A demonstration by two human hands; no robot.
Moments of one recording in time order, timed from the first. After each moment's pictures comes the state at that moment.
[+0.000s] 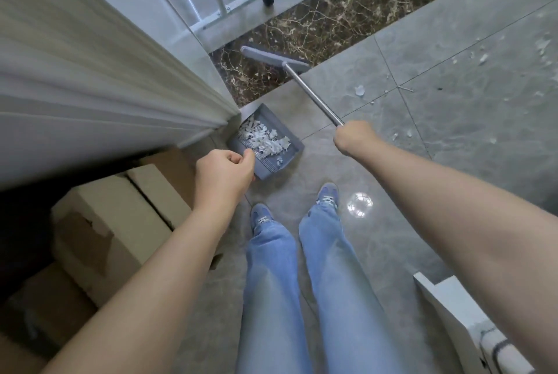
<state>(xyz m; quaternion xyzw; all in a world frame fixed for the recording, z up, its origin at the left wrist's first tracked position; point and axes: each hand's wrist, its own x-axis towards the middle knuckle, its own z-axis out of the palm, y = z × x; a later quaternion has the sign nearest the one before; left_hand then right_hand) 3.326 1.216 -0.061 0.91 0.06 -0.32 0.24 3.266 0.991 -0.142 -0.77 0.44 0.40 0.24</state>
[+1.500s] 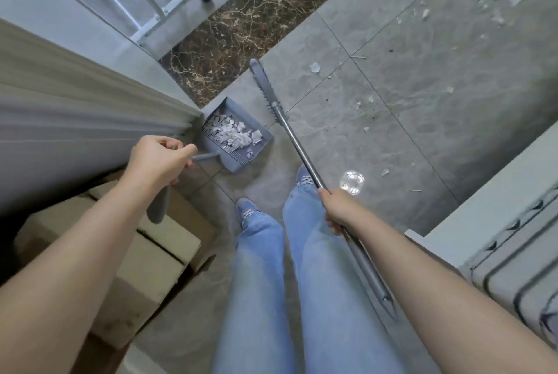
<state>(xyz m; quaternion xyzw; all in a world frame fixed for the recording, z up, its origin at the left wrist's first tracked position) 3.340 1.216 -0.049 0.90 0.01 -0.39 0.19 3.075 1.062 -0.110 -0.47 0.63 0.33 0.53</state>
